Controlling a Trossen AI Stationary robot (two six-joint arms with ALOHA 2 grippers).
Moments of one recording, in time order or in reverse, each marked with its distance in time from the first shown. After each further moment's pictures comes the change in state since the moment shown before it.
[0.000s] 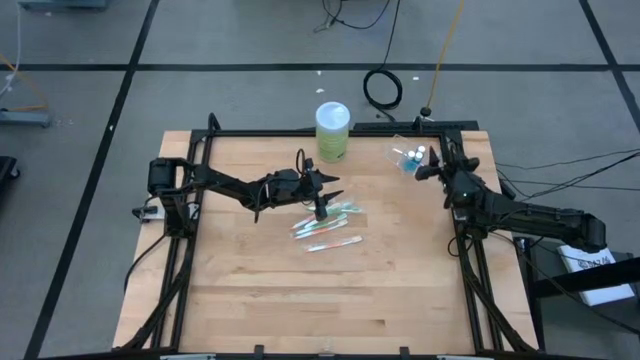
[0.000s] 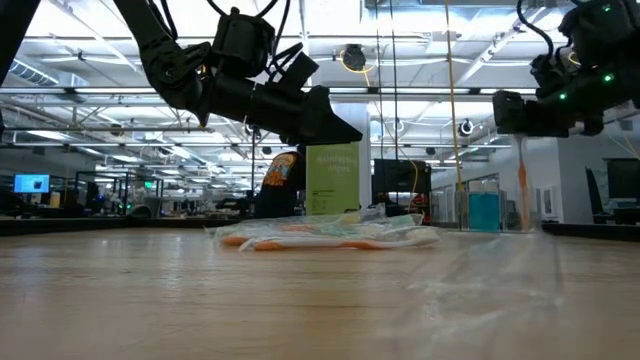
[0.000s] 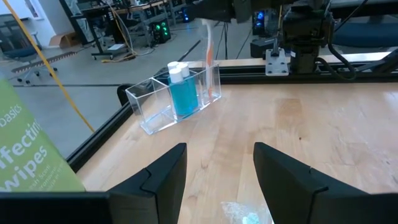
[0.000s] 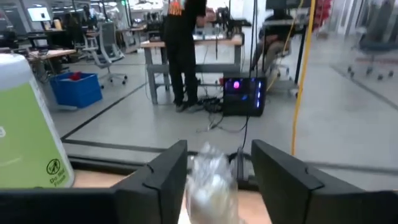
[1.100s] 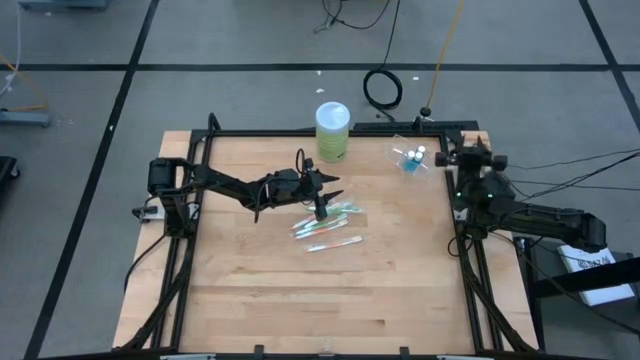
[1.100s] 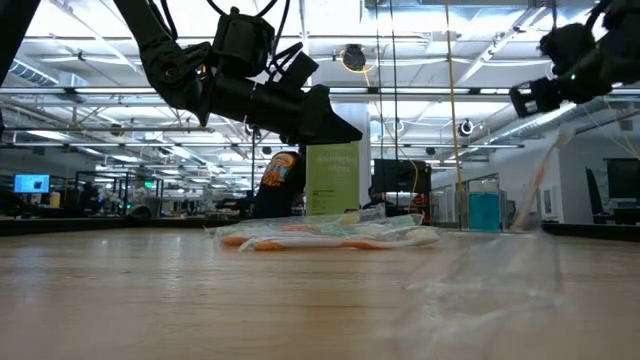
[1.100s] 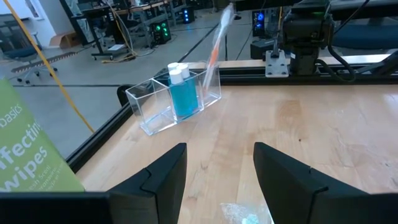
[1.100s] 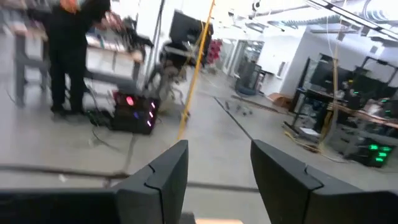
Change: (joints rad) left arm 0.000 0.000 0.000 0.005 0.000 -0.005; right arm 0.000 0.007 0.000 0.557 0.420 -0.849
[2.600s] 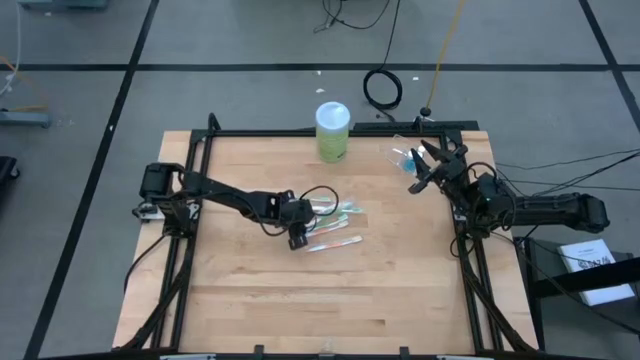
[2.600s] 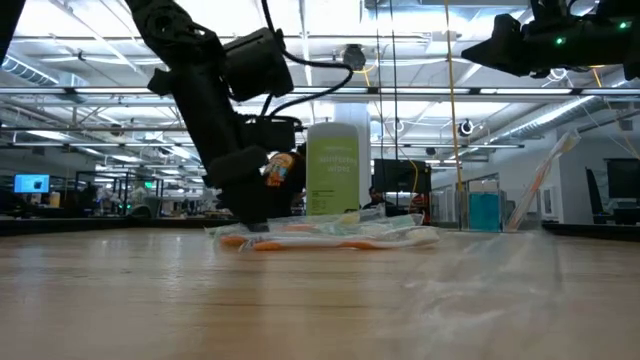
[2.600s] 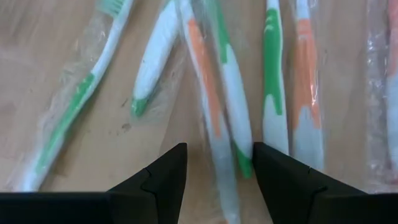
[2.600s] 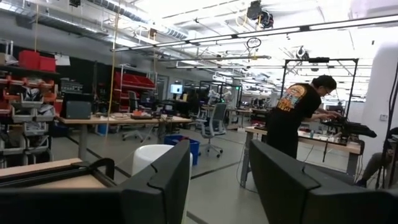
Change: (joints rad) left arm -0.158 -0.038 0.107 -1.068 -0.036 -0.355; right arm 0.199 0.108 0.045 0.047 -0.769 0.320
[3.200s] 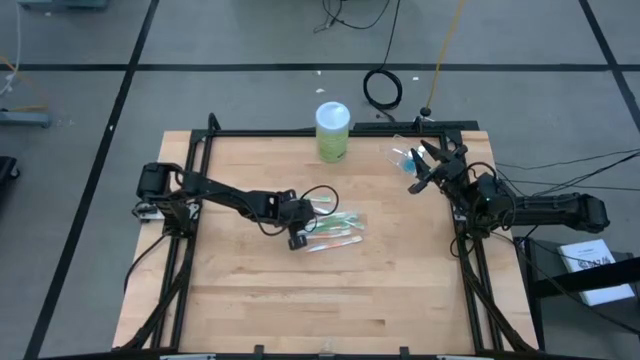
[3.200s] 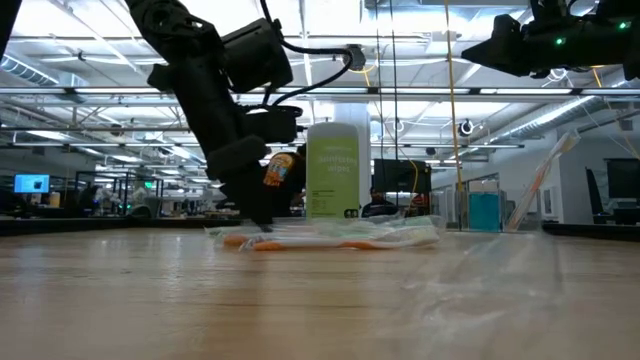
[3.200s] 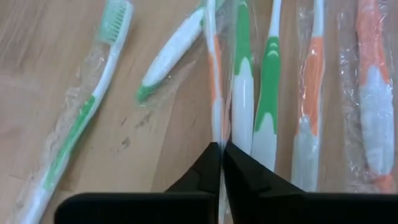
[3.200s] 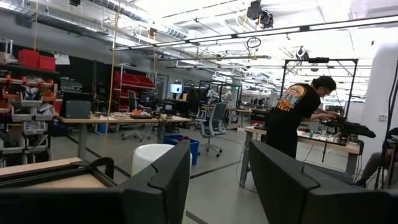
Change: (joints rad) left arm 0.000 -0.021 0.001 0.009 0.010 0.049; right arm 0.000 0.001 0.000 -0.001 0.001 -0.003
